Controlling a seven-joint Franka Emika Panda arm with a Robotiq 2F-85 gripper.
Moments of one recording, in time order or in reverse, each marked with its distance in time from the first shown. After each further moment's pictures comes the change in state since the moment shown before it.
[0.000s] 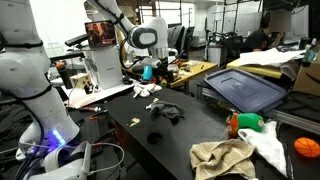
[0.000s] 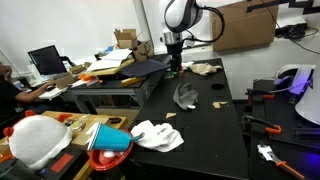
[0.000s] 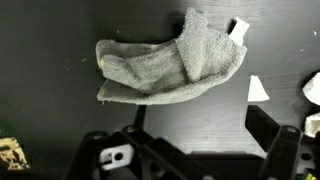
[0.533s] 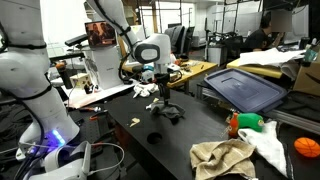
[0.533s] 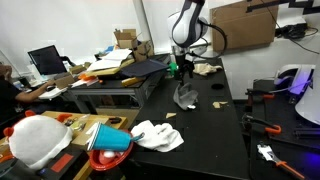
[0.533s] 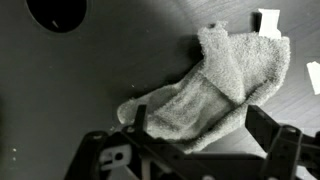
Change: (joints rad) arm 0.008 0.118 -0.083 -0.025 0.000 0.087 0.382
